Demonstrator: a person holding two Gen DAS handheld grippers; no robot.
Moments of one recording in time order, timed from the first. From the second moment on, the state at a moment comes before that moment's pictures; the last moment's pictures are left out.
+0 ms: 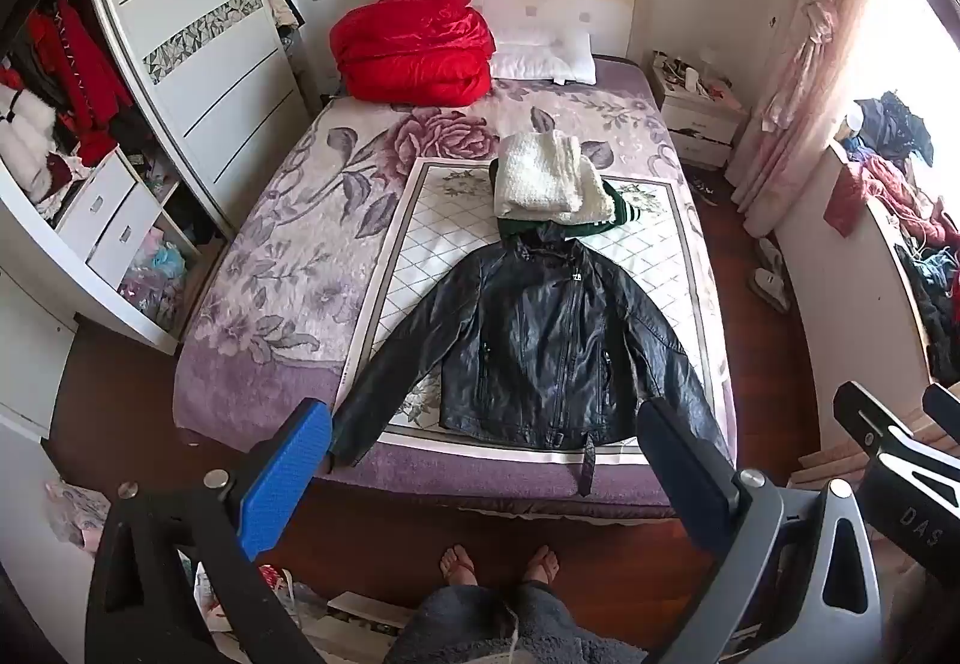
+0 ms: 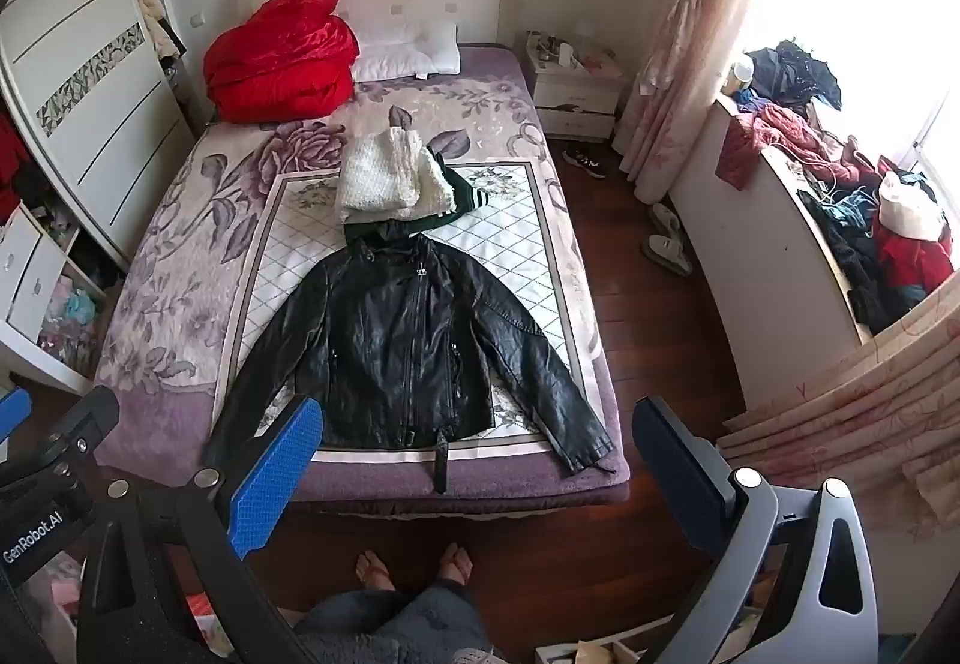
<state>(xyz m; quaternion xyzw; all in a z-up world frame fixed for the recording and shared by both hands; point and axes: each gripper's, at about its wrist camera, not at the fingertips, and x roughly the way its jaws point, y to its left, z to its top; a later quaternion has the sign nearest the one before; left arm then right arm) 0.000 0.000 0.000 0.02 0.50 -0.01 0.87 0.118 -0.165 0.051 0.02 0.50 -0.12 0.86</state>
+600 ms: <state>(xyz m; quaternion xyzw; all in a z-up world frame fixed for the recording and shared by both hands) 0.001 -0.004 0.006 0.02 0.49 -0.02 0.87 0.108 -0.168 0.048 0.02 0.49 -0.12 0.86</state>
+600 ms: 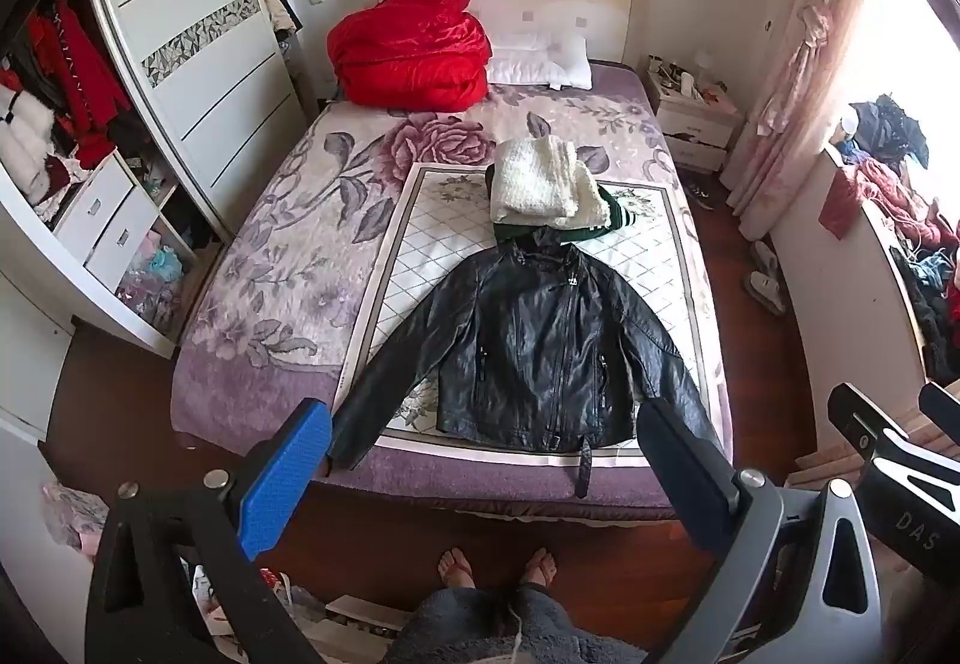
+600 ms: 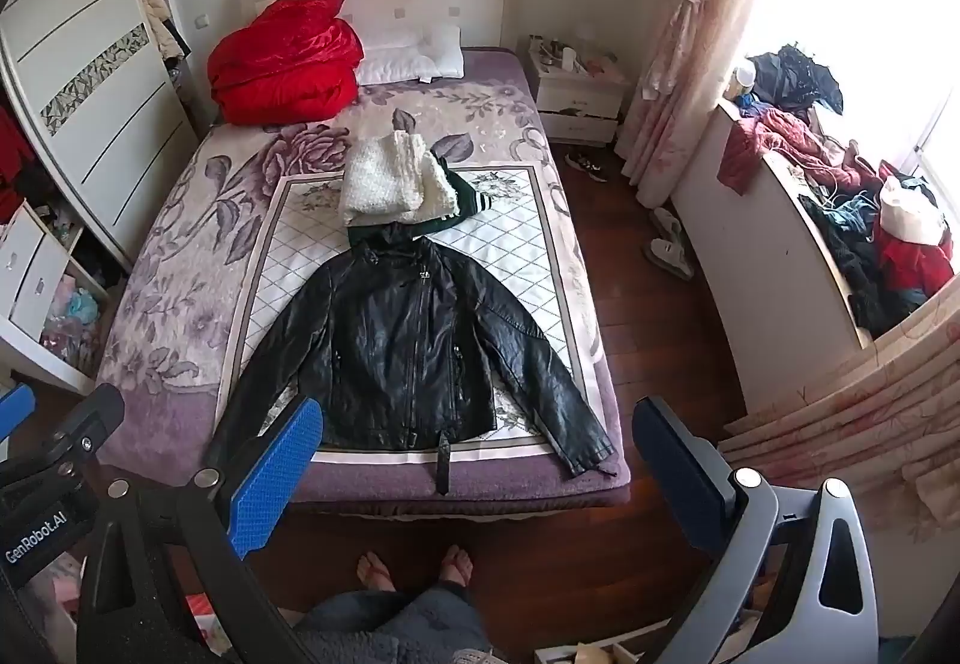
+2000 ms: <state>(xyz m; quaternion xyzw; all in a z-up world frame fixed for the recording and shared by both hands) -0.003 0.002 0.032 0.01 0.48 -0.03 0.88 0.118 -0.150 0.107 0.01 0.48 -0.12 0.87</state>
